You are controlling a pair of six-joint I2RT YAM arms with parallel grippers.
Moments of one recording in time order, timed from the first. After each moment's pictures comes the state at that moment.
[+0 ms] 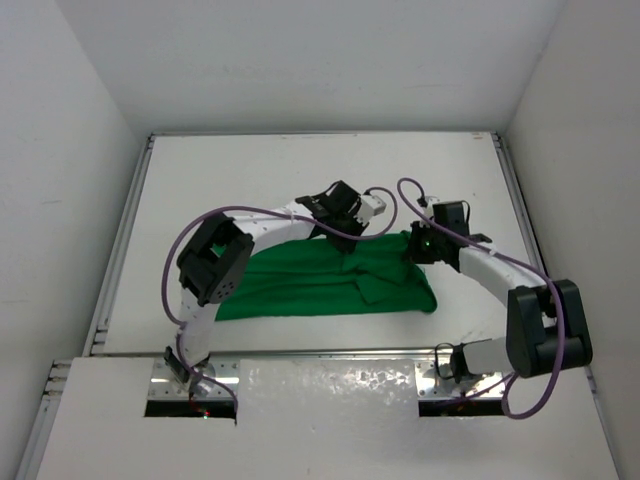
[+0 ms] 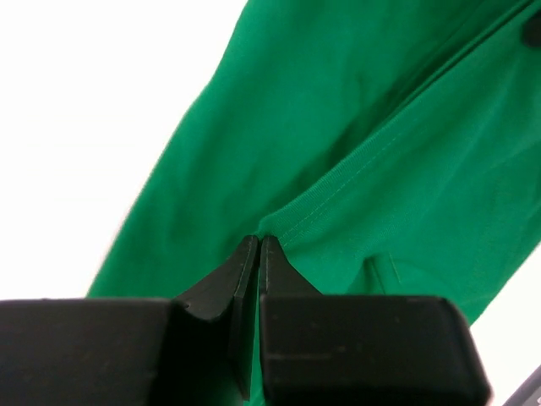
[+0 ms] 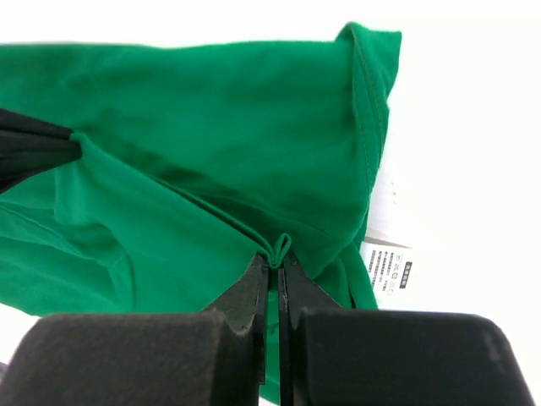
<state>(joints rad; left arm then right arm) -0.76 2.07 1.50 -0.43 0.22 0.06 0.15 1.39 0.65 -0.20 -0.24 0.22</state>
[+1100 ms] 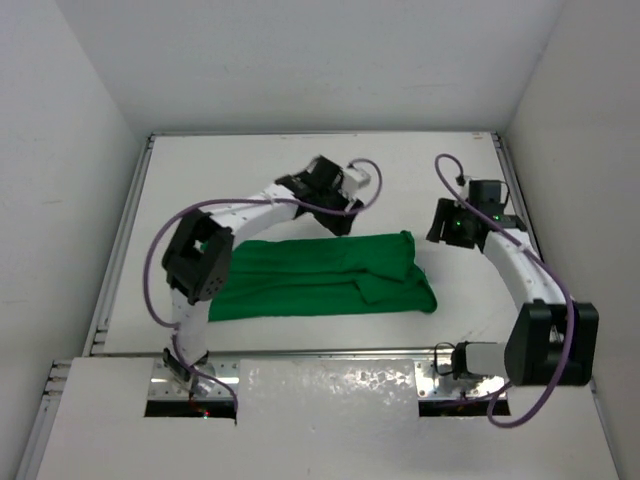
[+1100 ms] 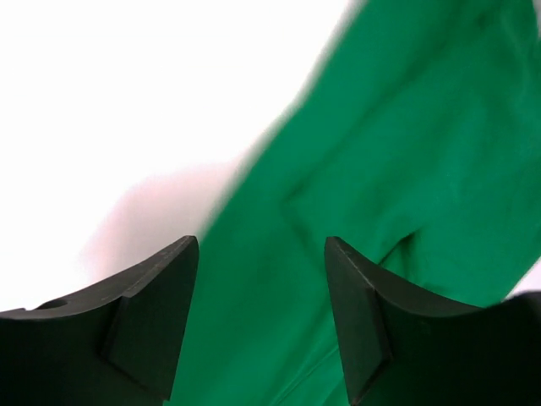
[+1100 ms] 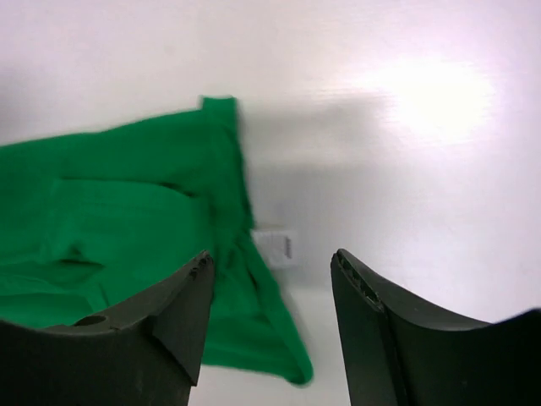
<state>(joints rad) -0.68 2.03 1.56 -0.48 0.20 0.09 -0.01 1.35 0.87 -0.47 -0.16 0.16</state>
